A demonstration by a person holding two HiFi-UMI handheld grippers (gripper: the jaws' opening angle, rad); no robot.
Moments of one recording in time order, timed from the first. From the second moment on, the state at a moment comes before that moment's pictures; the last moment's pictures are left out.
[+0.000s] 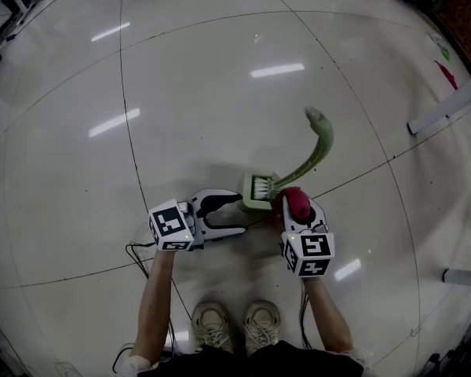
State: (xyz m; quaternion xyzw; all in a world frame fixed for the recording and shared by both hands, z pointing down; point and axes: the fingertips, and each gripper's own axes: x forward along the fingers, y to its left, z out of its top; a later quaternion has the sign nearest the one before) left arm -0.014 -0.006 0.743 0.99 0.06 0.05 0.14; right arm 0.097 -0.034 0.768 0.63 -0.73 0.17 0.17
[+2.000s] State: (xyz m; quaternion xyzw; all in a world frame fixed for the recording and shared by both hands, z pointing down) left arm 0.006 0.012 0.741 0.99 0.07 0.04 0.14; right arm 0.008 0.027 0.772 0.59 -0.78 0.16 0.13
